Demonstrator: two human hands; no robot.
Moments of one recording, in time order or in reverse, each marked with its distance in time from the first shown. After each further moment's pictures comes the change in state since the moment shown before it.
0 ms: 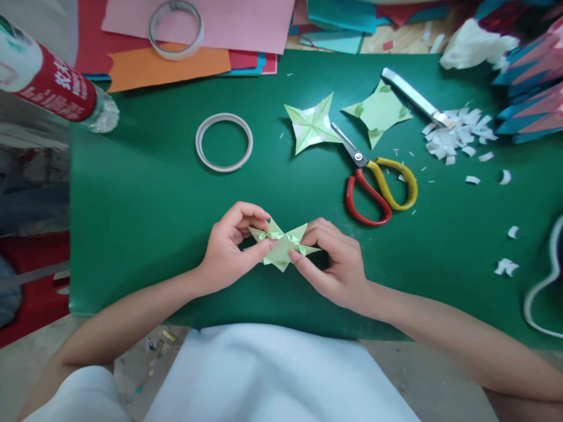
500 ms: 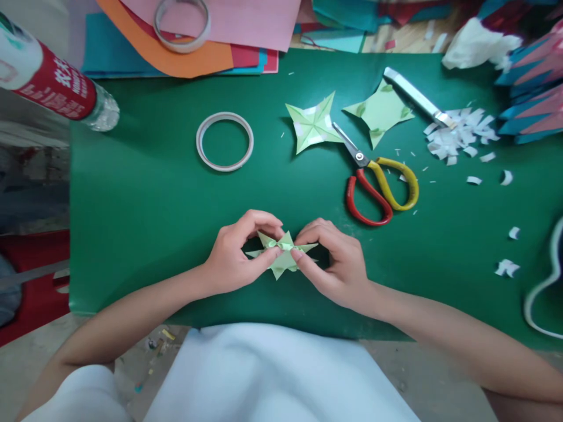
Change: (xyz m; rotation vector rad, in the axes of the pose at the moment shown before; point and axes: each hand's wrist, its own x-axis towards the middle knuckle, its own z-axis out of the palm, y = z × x) left_hand -0.002 -0.003 -0.001 0.165 -0.156 0.133; right_hand -0.001 -0.001 -0.001 -0.001 -0.024 0.052
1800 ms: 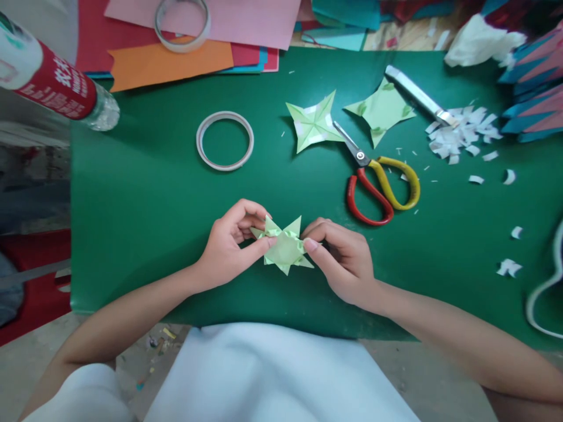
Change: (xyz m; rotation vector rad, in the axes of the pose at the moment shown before) left_hand 0.007 0.006 -0.004 -0.214 0.081 -0.228; right_hand 0.003 0.000 -0.008 0.125 -0.023 0.065
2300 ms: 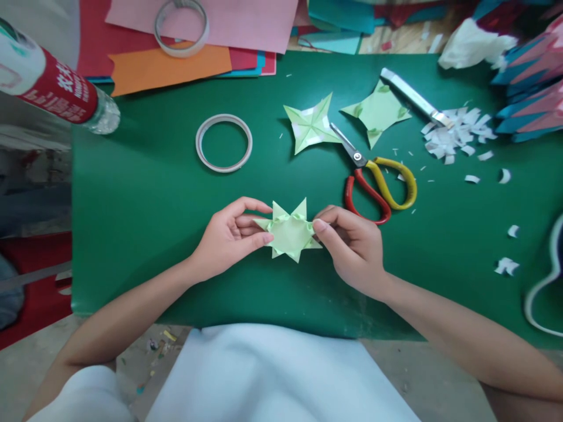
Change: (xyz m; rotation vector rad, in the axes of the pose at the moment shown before) left_hand 0.008 0.002 -0.011 -0.129 -0.082 -0.157; right_hand 0.006 0.008 -0.007 0.034 0.122 0.143
